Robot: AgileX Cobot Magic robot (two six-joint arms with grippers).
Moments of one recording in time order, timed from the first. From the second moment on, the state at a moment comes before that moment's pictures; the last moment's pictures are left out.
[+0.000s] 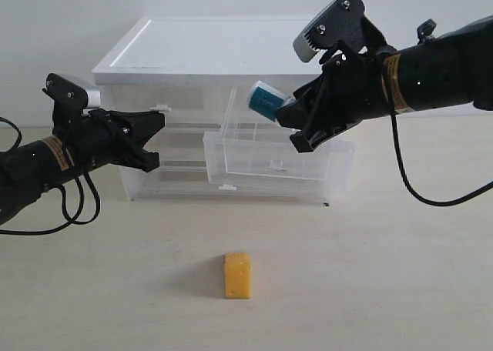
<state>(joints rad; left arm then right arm) -0.13 2.01 -0.93 0.67 -0.99 -0.31 0.35 1.63 -1.09 -1.75 -0.42 1.27</state>
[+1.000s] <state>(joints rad) -0.13 2.01 -0.93 0.67 -0.99 -0.31 0.35 1.41 -1.06 -1.73 -0.99 1.71</state>
